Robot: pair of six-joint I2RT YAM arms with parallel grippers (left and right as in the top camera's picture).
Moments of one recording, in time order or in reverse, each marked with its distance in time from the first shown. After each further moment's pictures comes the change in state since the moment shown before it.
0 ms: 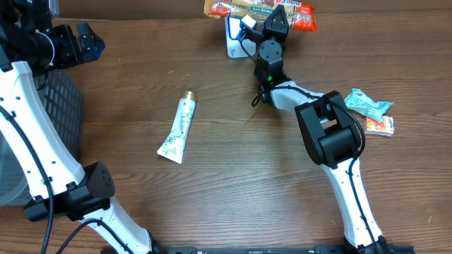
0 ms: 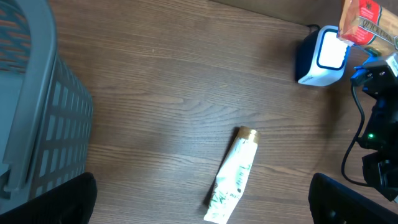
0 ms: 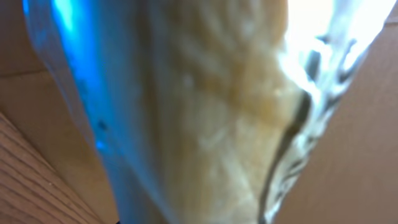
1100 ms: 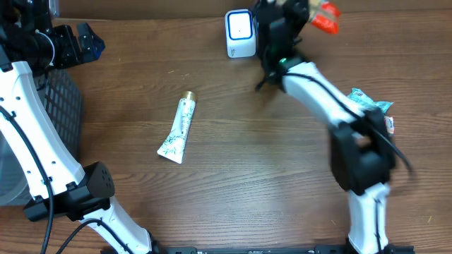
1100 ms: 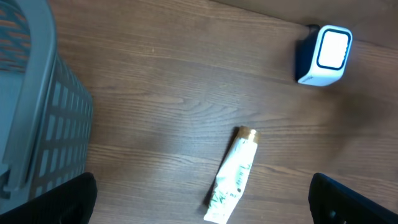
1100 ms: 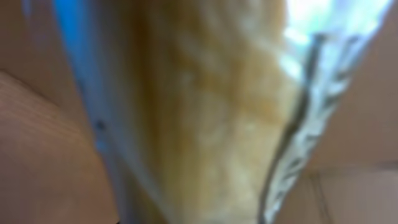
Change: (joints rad) left arm 0.000 0.000 0.000 -0.001 0.000 0.000; right arm 0.027 -0.481 0.005 -0.993 0.295 0.587
